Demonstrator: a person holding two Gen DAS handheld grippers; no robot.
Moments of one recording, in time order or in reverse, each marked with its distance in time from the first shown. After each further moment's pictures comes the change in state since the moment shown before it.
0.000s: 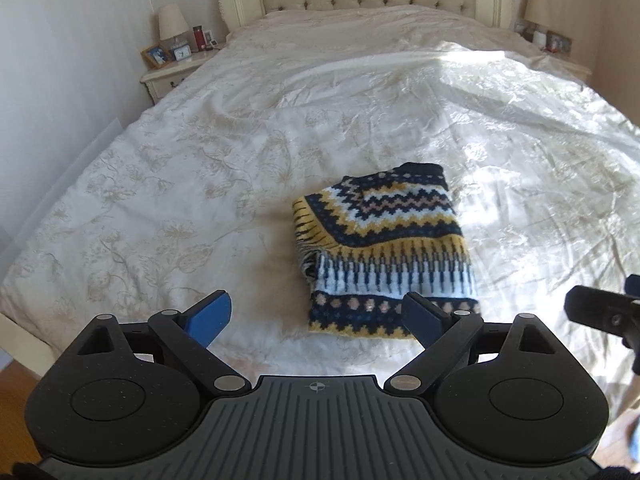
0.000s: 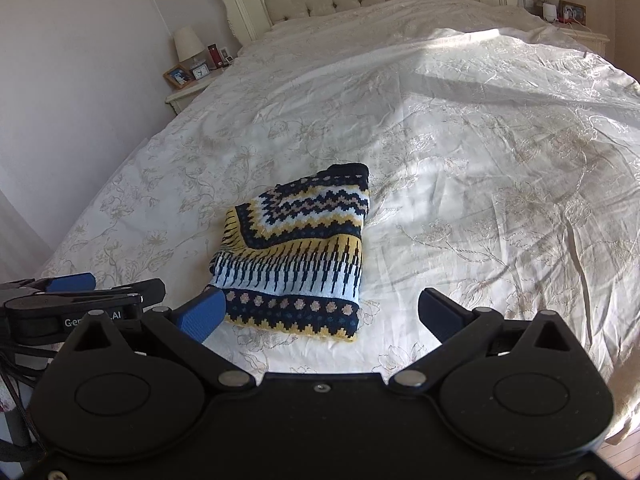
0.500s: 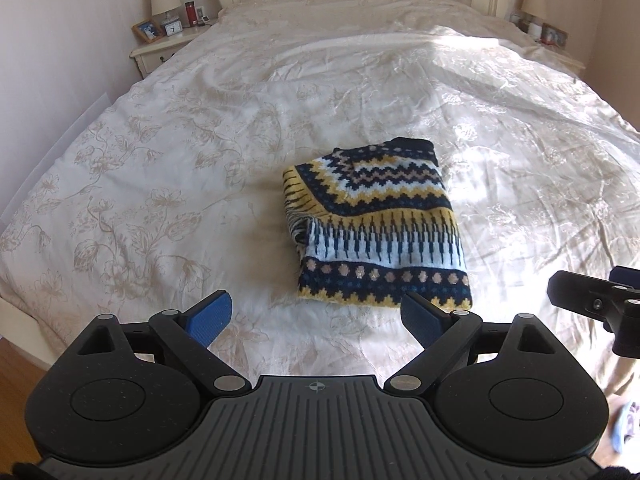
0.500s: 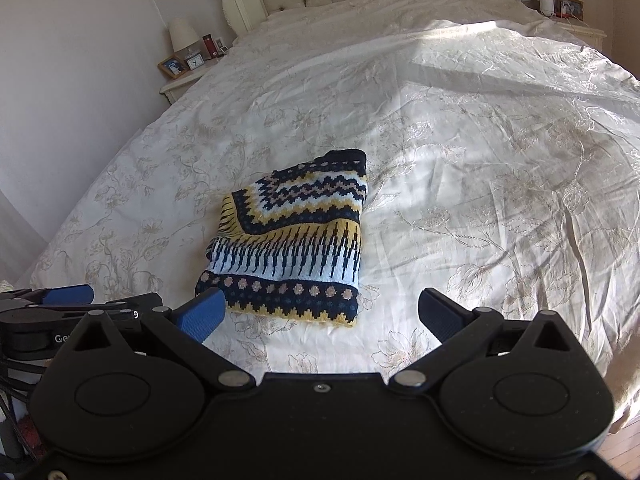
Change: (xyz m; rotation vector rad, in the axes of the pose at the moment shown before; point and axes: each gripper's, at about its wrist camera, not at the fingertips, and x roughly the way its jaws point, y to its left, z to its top) left arm -0.001 0.011 -0.014 -0.043 0.071 -0.083; right arm 0.002 0.008 -0.008 -0.002 0.027 -0.023
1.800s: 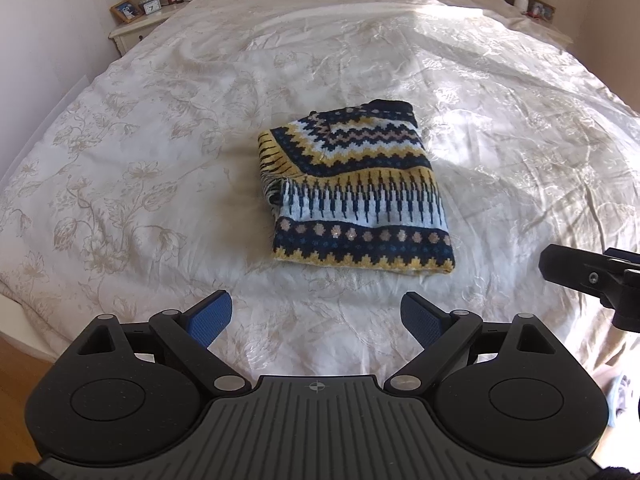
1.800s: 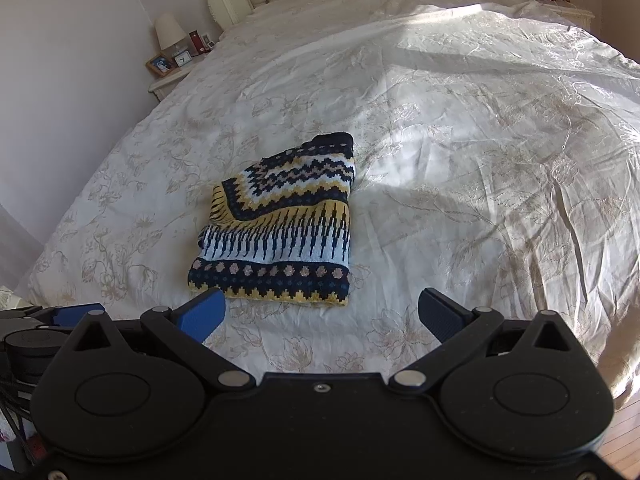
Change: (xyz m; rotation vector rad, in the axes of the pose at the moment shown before) left arm 0.009 -0.013 -0.012 0.033 0.086 -0.046; right arm -0.002 -0.007 -0.011 0.052 0.027 -0.017
